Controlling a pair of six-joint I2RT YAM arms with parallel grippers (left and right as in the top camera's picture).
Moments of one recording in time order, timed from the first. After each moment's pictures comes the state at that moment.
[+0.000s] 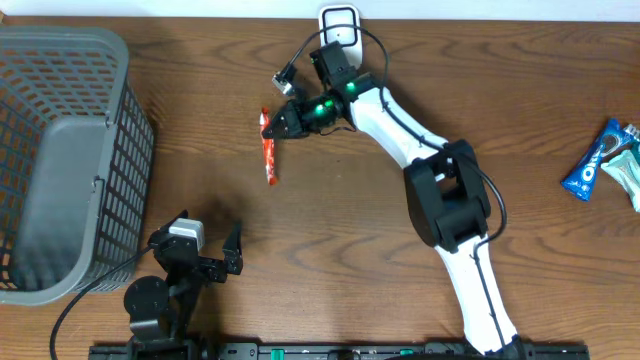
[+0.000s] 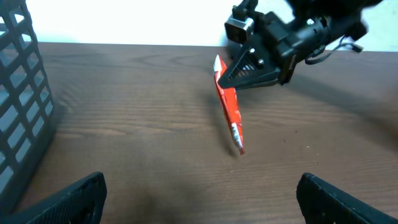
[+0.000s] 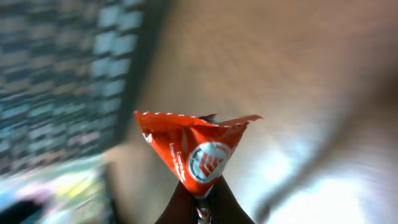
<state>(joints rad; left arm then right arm) 0.10 0.01 0.11 -0.35 0.34 -0.03 0.51 2.45 2.03 -0.60 -0.87 0.28</state>
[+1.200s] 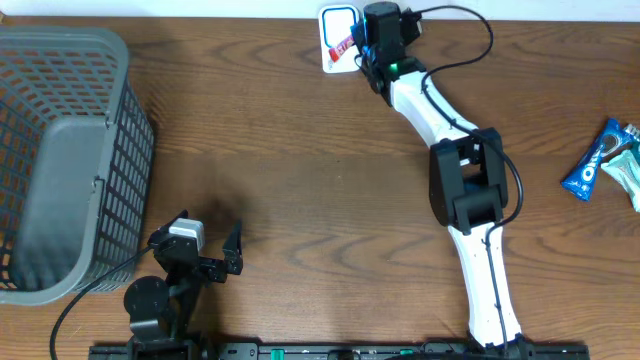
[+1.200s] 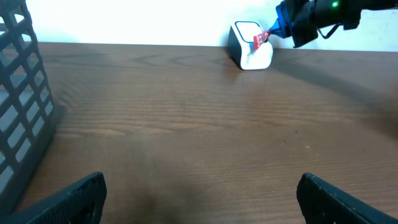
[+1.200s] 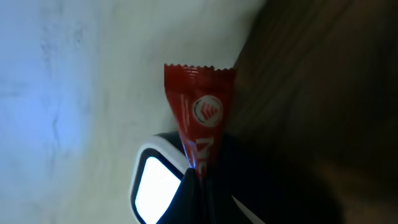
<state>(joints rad) 0.10 0.01 0.11 -0.35 0.34 -0.03 0.33 2.55 2.11 -0.08 0.16 1.37</state>
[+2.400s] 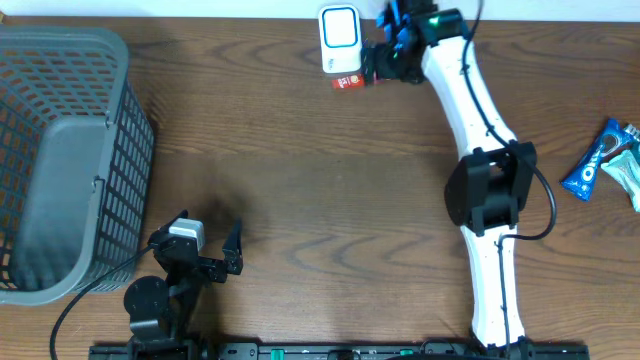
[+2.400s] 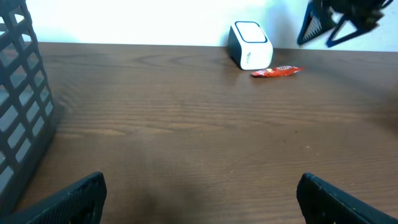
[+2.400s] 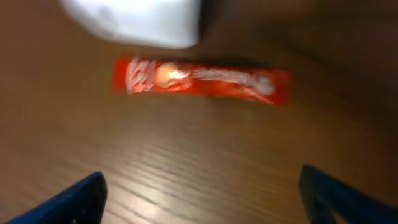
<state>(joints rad) 0.10 0.01 0.11 -0.35 0.34 -0.03 0.27 2.49 2.43 -1.11 -0.10 -0.07</state>
